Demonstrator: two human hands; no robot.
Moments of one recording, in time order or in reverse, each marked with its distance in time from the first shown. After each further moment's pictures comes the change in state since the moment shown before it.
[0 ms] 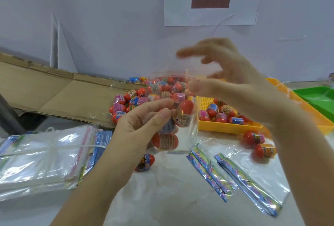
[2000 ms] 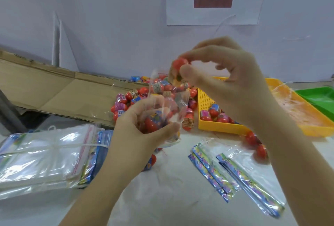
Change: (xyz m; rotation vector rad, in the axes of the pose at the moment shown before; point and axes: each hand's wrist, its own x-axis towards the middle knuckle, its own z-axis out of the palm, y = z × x) left_hand -0.001 -0.005 0.001 0.152 0.129 0.098; right_hand 0.005 0.002 0.018 -0.132 0.274 -0.104
